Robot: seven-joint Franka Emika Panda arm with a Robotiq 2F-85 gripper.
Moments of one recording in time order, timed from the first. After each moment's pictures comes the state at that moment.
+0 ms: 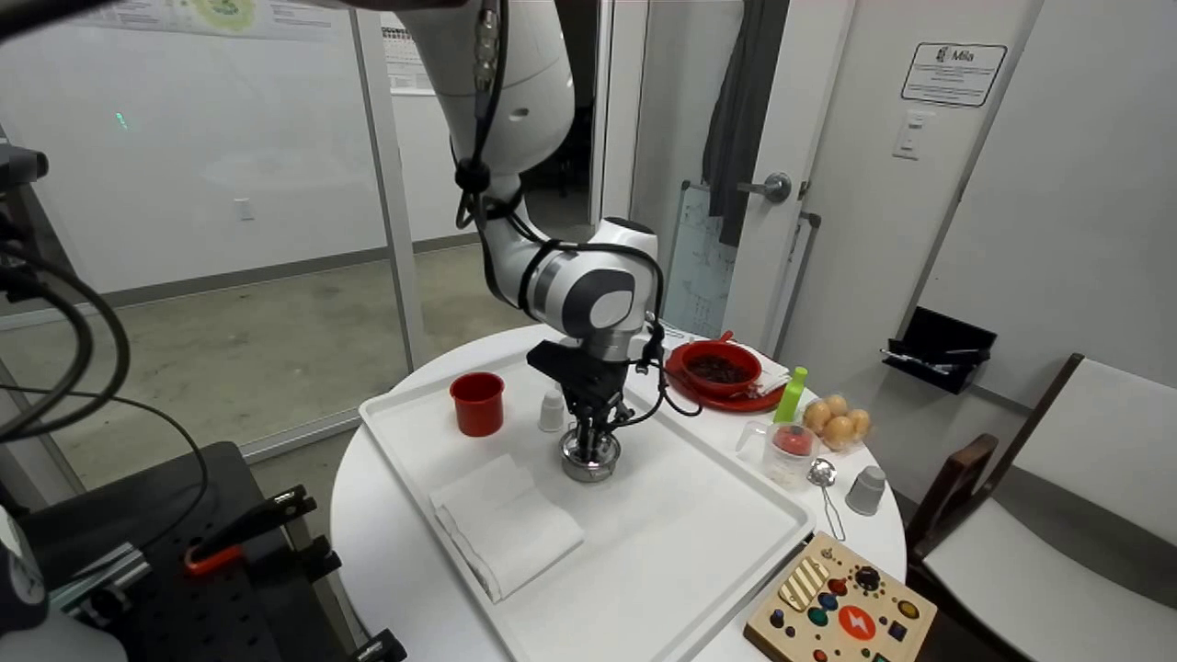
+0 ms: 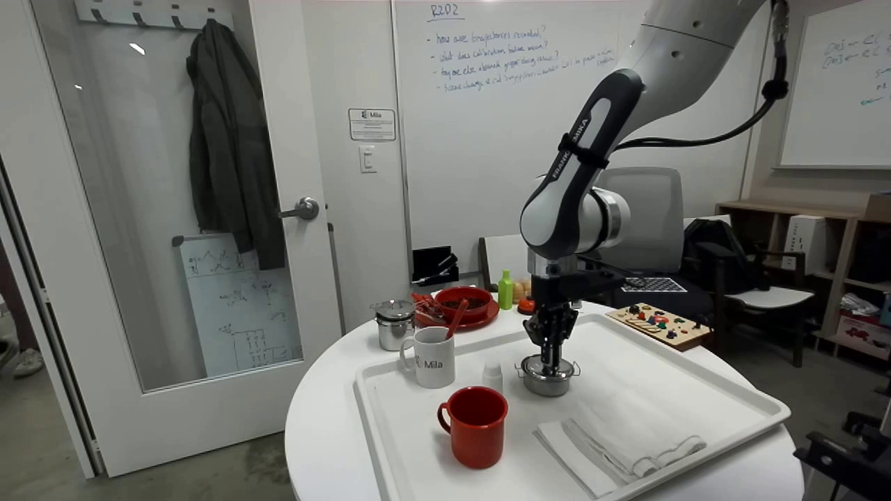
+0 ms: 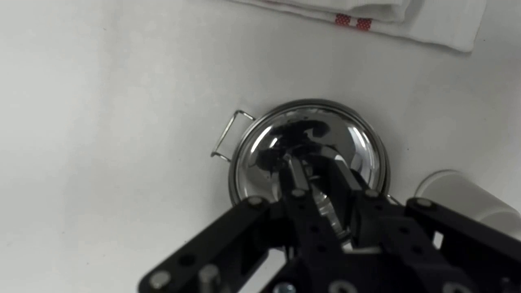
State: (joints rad) arm -0.03 0.88 0.07 -1.83 -0.04 2.63 -0.05
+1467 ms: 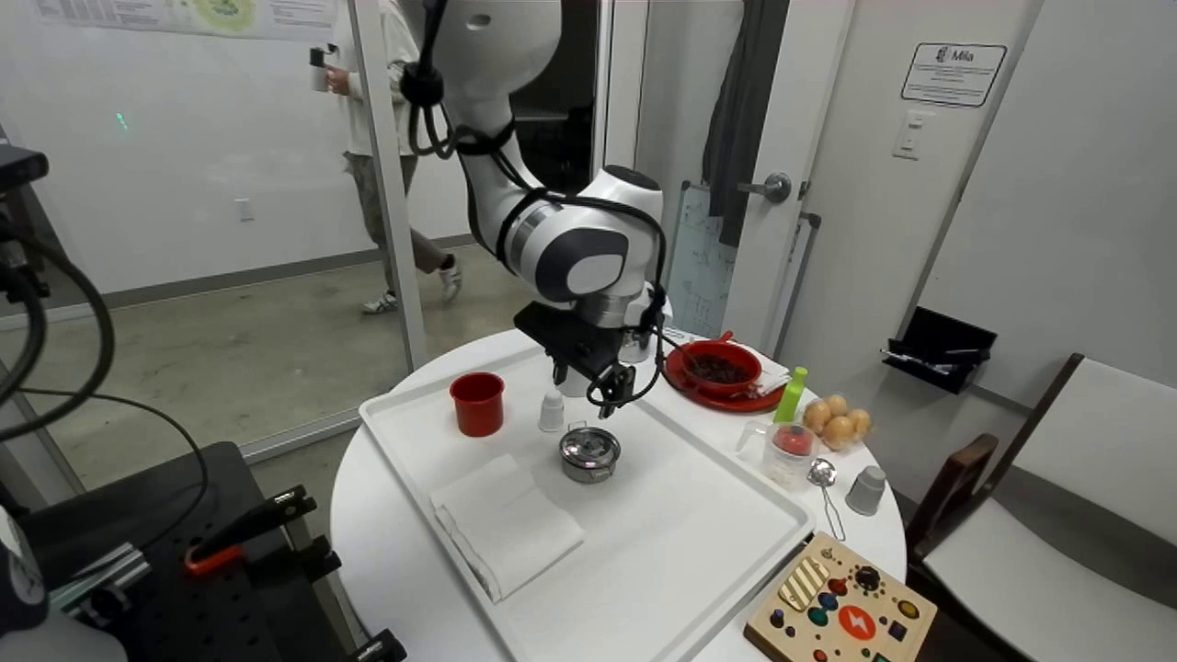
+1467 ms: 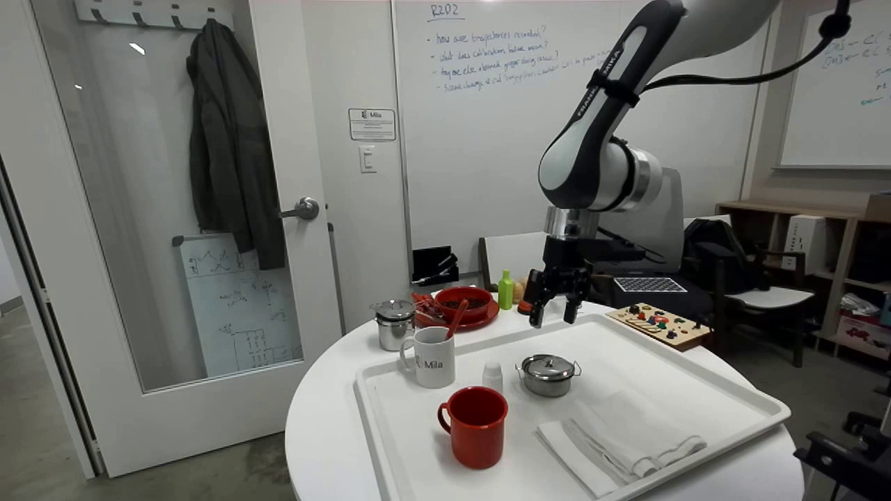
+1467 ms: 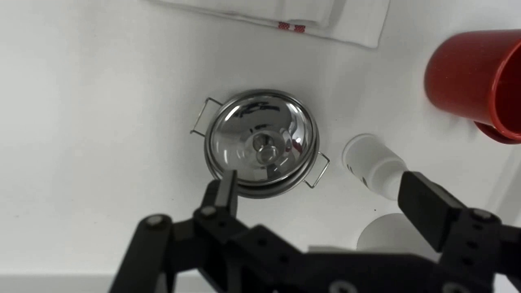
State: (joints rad) arm -0.19 0.66 0.21 -2.05 0.09 2.71 -0.18
